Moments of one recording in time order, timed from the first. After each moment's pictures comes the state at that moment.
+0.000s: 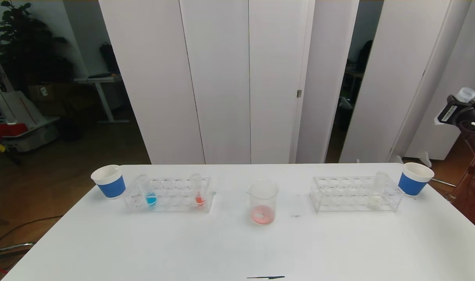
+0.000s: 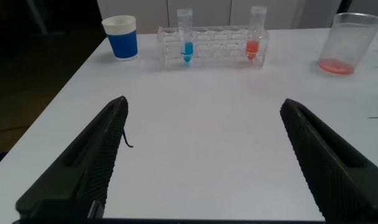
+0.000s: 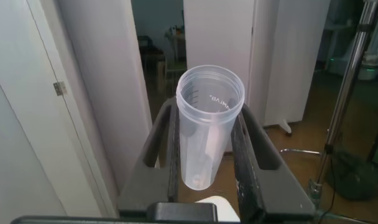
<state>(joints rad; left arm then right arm) 0.00 0.00 0.00 0.00 0.00 0.01 -0.25 1.99 -1.06 -1.15 -0.14 0.06</state>
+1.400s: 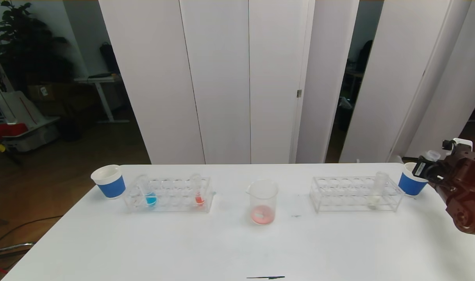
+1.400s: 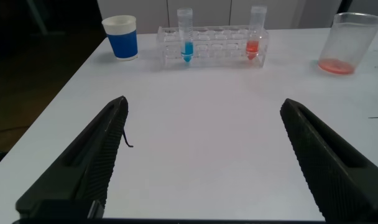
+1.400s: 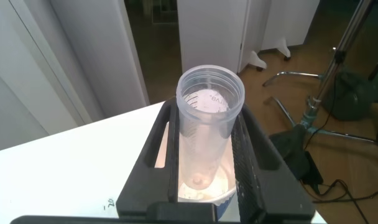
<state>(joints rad) 0.00 0.00 0.00 0.00 0.00 0.01 -0.28 2.27 -0.88 -1.31 -0.12 0.08</state>
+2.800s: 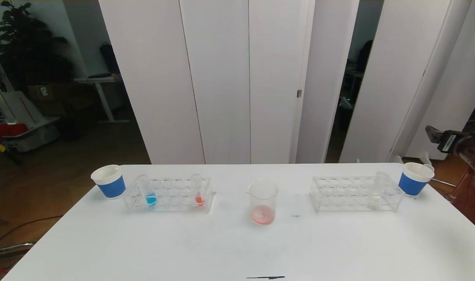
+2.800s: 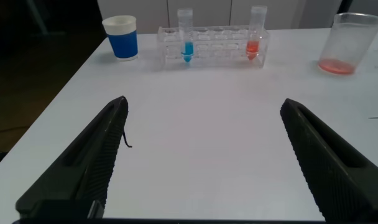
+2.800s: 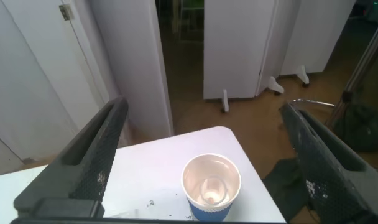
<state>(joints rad) 0.00 0.00 0.00 0.00 0.00 0.01 -0.29 1.87 -0.86 -1.00 0.01 0.07</state>
